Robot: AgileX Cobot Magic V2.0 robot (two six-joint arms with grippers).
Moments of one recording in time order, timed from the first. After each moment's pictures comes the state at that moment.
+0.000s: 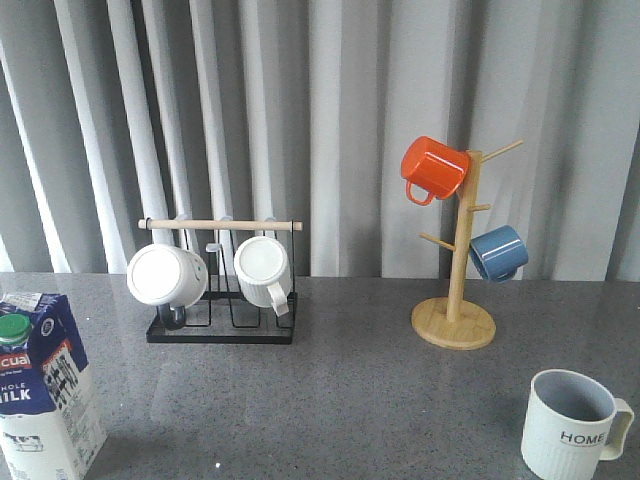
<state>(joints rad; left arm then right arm) 0.02 -0.01 0.03 -0.11 0.09 0.01 -0.04 -0.01 0.03 0.01 0.10 0.01</state>
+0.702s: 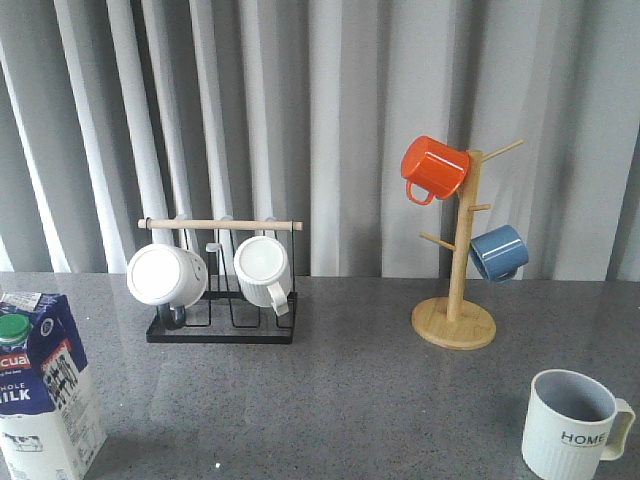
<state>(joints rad) 0.02 -0.01 0.02 -0.12 -0.01 -0.01 -0.04 -0.01 0.03 0.01 -0.19 0.01</state>
